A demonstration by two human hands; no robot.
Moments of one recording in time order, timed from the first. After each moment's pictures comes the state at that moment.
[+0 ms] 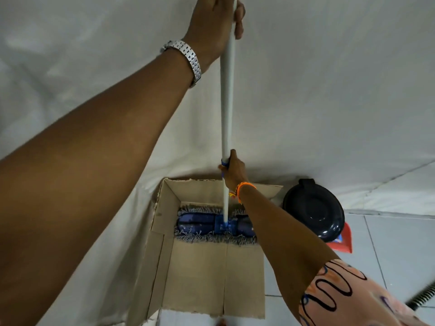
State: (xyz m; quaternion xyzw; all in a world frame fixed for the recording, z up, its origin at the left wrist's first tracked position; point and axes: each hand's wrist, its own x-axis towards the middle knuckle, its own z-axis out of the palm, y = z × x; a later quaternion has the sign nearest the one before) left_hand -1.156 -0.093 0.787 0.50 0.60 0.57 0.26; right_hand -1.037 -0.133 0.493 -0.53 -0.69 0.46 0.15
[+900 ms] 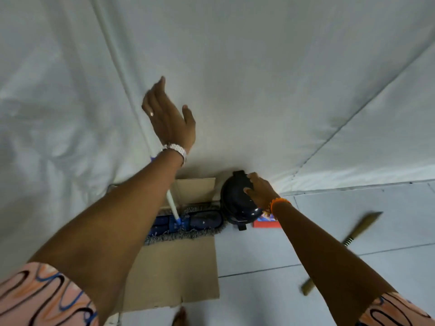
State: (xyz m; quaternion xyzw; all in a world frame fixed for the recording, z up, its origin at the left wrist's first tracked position) left_hand -0.919 -0.171 0.744 0.43 0.75 0.48 -0.10; right_hand -0.665 -0.159 0.598 -0.58 -0.73 0.36 0.01
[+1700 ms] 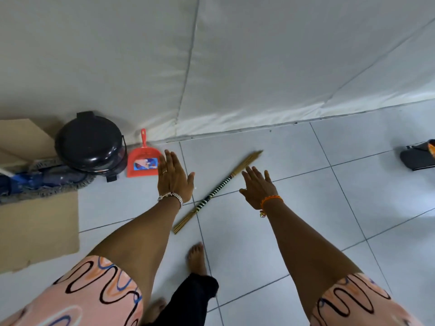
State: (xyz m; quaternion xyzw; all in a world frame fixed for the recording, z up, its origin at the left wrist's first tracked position) left_hand -0.231 -0.189 0.480 0.56 0.78 0.11 0.25; right_hand 0.028 -0.157 0.517 -0.57 -0.78 0.14 -0.21
